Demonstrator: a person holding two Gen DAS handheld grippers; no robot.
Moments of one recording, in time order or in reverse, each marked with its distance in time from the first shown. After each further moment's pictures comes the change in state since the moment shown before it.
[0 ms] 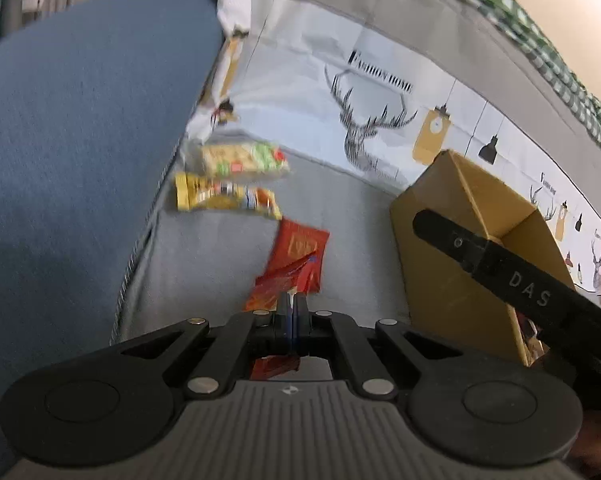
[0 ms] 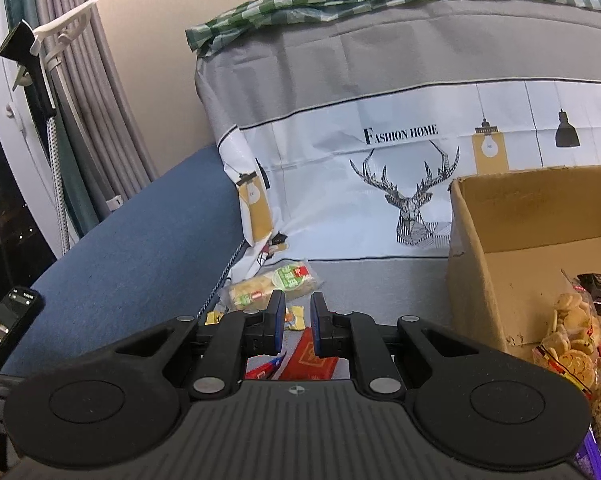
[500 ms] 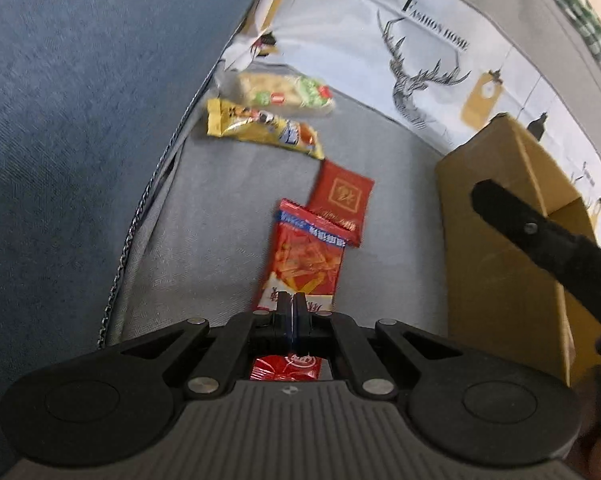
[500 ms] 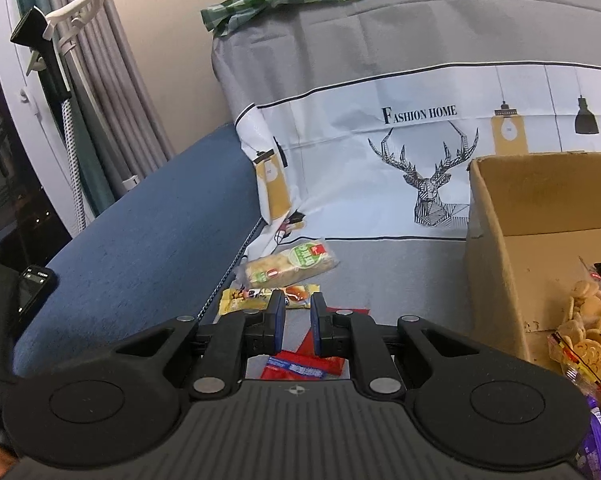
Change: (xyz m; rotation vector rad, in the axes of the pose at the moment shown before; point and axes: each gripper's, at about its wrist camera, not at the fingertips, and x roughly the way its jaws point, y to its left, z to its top) left arm 0.036 0.014 -0.007 -0.090 0.157 0.081; right arm 0.002 0.001 -0.004 -0.014 0.060 0.058
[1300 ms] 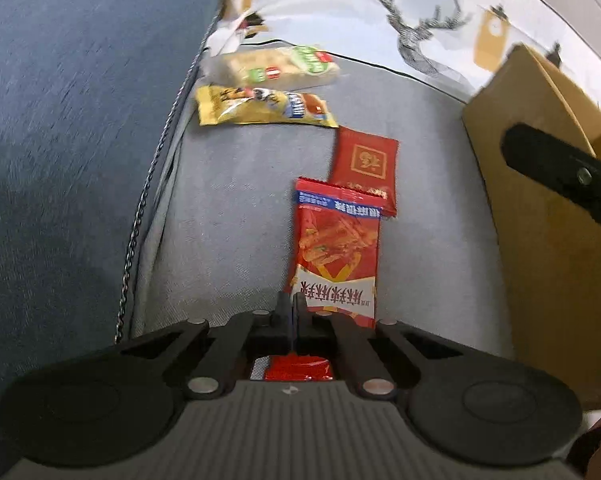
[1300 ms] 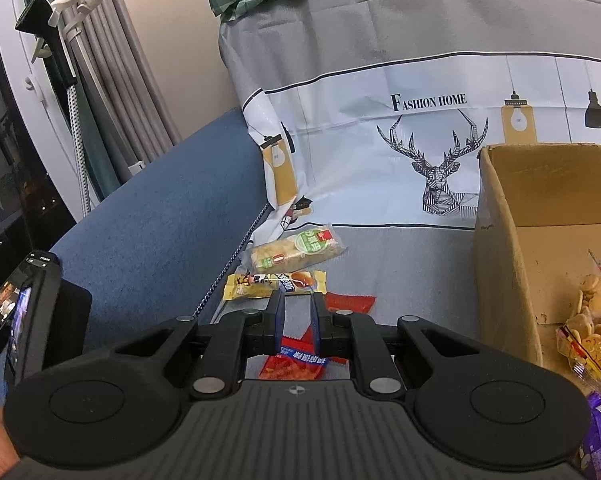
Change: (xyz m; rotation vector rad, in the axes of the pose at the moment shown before) left arm 0.025 -0.011 -0.005 0.206 0.032 0.133; right arm 0.004 0.001 -0.003 -0.016 0.037 0.021
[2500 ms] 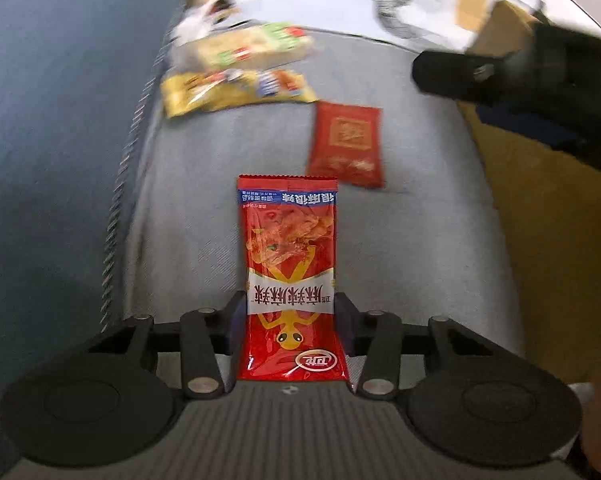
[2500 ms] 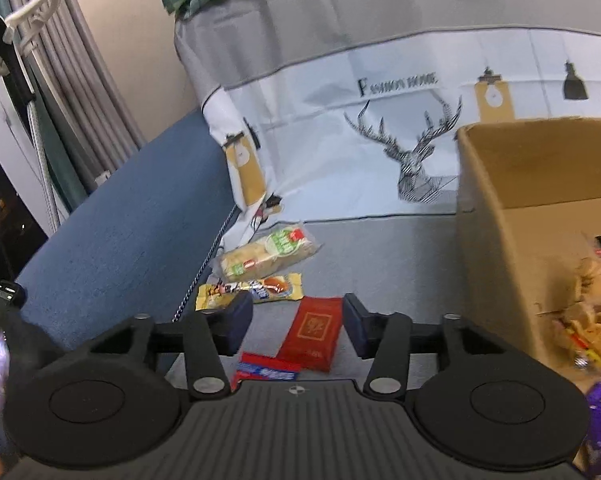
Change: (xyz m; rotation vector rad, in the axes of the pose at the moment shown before) left arm 0.013 -0.005 0.001 0.058 0.079 0.013; right arm 0.032 -0.008 0.007 0.088 0.037 -0.074
